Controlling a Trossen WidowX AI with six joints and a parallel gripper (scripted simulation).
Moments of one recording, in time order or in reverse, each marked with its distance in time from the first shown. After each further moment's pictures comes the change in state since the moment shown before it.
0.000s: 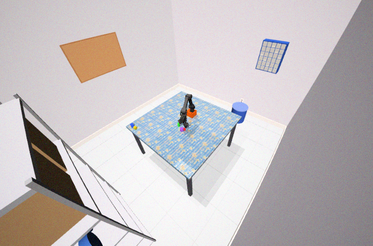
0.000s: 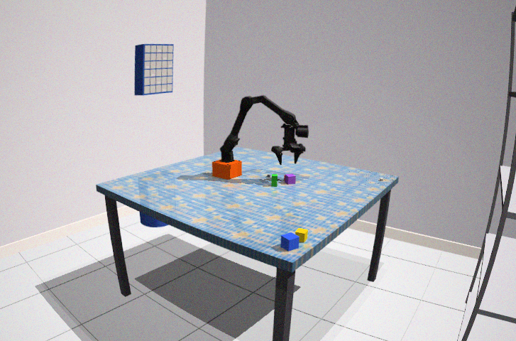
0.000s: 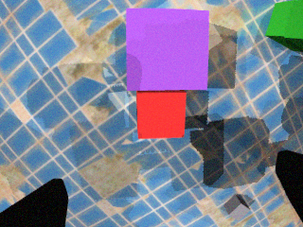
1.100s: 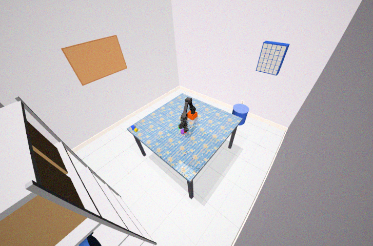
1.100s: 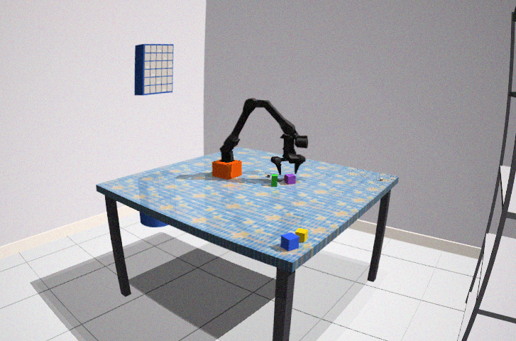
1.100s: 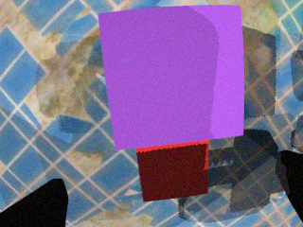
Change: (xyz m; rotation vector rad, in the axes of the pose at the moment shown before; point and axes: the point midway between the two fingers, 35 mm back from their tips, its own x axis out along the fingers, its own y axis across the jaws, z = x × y) arm 0.057 -0.002 0.005 0.094 0.010 0.018
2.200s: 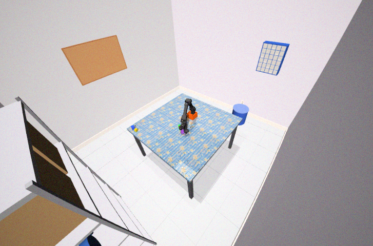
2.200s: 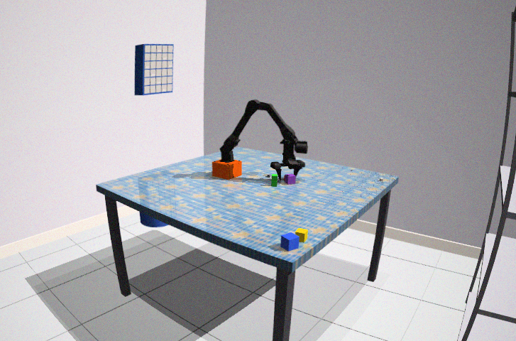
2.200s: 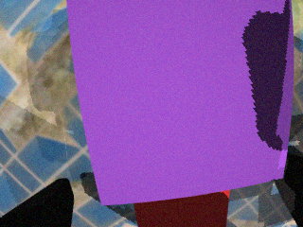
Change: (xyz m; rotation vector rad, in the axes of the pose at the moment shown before) arm 0.030 -0.001 -0.001 0.000 0.002 -0.004
